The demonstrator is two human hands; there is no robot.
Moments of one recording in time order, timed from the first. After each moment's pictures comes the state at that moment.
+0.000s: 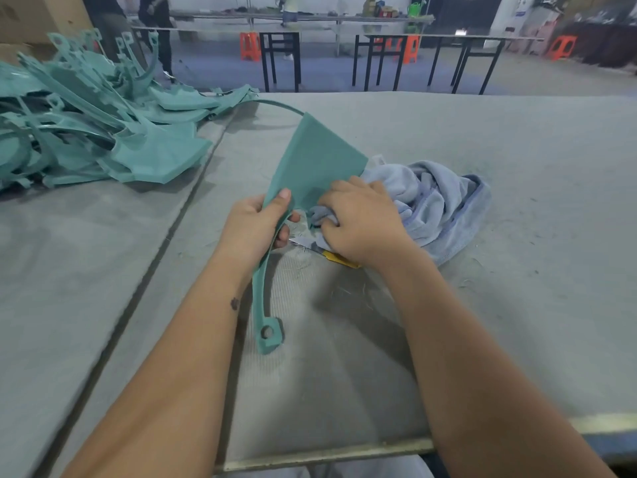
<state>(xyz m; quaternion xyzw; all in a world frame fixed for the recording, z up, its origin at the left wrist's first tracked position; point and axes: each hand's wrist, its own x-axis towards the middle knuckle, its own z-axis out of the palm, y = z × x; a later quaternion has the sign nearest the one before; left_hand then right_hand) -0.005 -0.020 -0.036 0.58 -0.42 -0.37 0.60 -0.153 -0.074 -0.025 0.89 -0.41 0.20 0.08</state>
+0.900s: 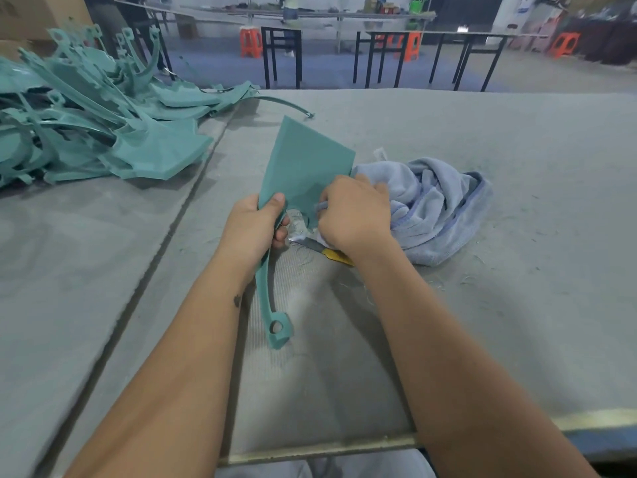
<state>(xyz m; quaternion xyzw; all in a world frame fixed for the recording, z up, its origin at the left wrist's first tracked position) -0.003 -0.023 -0.042 0.58 -0.39 -0.38 0.61 -0.132 -0.080 -0.026 0.83 -0.52 0.20 0.05</state>
